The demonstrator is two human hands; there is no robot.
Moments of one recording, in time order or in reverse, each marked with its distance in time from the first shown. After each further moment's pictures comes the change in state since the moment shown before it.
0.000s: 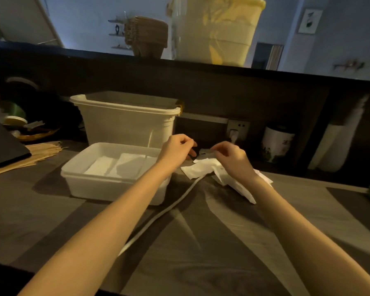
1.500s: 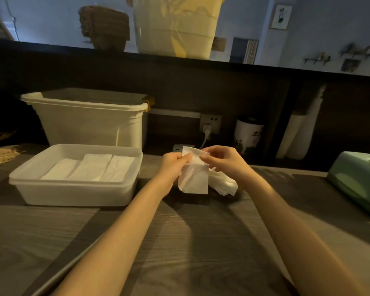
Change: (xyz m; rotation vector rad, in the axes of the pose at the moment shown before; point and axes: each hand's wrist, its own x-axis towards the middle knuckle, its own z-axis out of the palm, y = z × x) left_hand -0.022 0.001 0.080 -0.289 -0.068 -0.228; right_hand -0.033 0.021 -0.054 0.262 -0.142 0.150
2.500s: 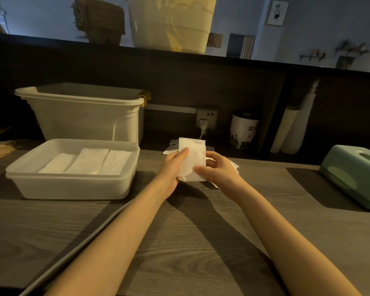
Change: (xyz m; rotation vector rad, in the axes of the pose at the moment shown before) left_hand -0.017 -0.007 0.008 -0.282 -0.060 -0.100; right_hand -0.024 0.018 0.024 0.260 0.014 0.209
